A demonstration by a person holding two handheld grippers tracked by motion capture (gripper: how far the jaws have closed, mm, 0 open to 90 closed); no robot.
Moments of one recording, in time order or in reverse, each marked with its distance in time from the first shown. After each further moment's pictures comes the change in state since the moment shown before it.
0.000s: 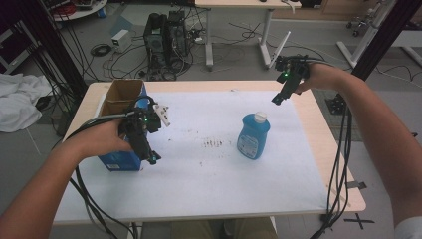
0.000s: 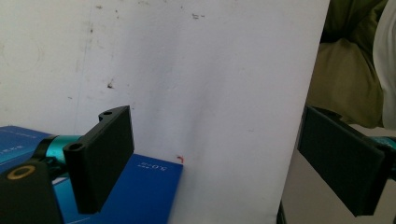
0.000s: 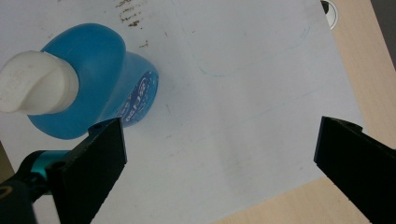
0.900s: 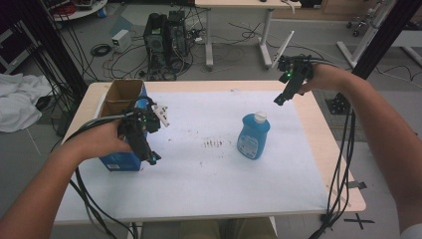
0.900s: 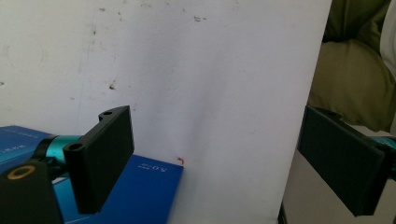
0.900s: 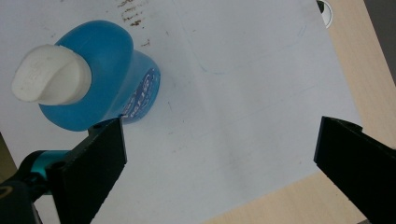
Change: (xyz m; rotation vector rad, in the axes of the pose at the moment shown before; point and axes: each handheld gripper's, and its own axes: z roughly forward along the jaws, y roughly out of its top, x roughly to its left) left arm -0.002 -0.002 -0.001 -0.015 0.006 -0.003; right arm 0.007 -0.005 -0.008 -0.007 -0.015 -0.001
